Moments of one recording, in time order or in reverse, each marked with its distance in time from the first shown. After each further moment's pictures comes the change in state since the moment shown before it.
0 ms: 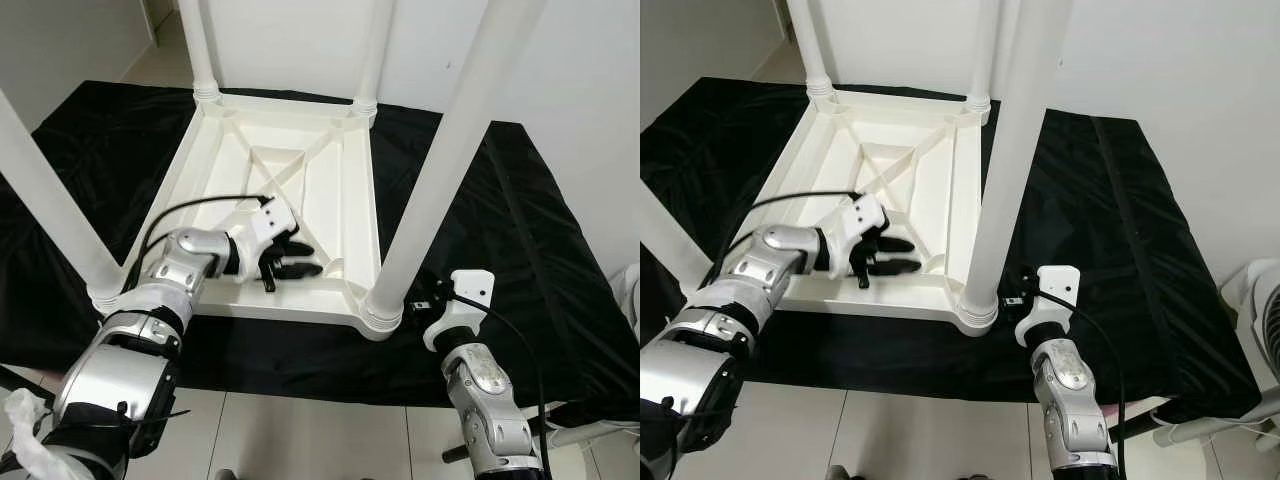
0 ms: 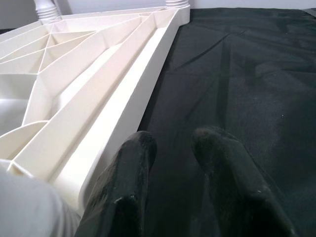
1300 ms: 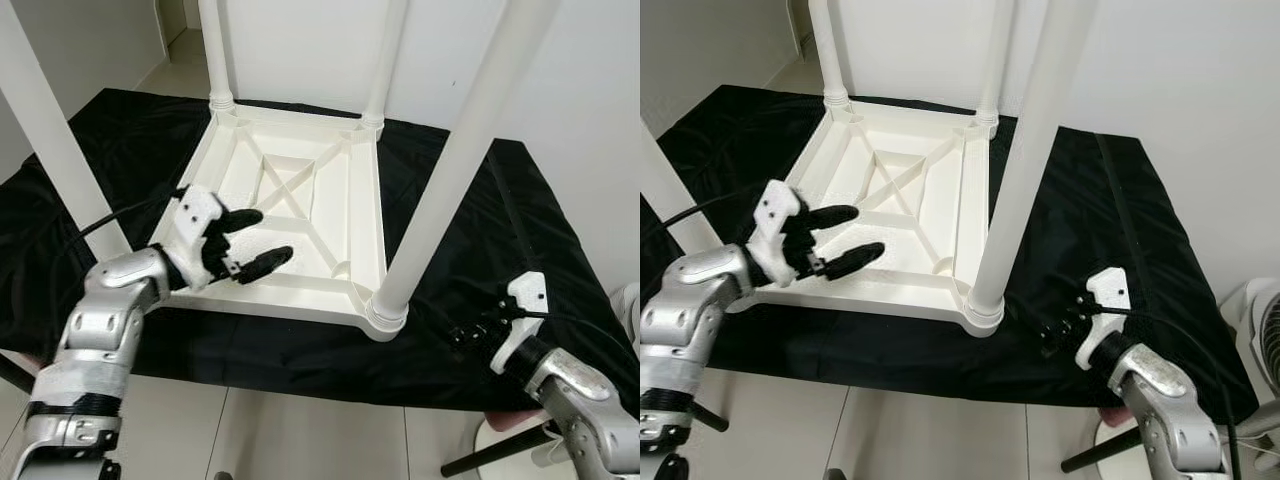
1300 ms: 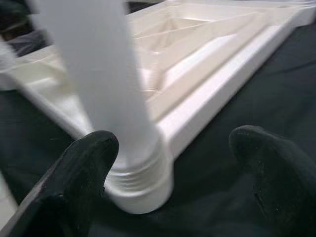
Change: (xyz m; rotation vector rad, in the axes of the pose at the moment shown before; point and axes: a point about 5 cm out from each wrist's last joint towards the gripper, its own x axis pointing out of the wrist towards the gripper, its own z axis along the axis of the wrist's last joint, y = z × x) left arm -0.089 -0.018 0.003 -0.166 -0.208 -0.030; right arm -0.038 -0.040 0.031 -0.055 0.158 0.552
